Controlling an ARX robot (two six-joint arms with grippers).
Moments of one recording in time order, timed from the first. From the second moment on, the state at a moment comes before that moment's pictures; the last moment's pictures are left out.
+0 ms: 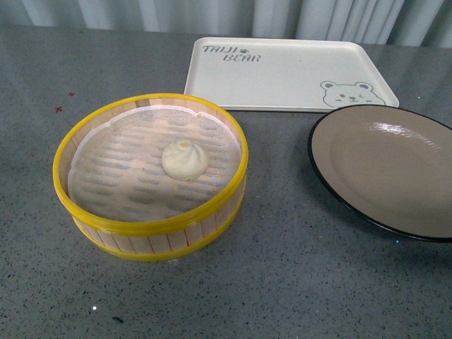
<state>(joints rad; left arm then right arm) -0.19 0.96 0.34 0.37 -0.24 -0.28 0.00 0.00 0.01 0.00 0.00 0.00</state>
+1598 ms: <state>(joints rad) -0.38 1.95 1.02 0.08 0.02 -0.29 0.00 0.00 0.01 0.00 0.00 0.00</state>
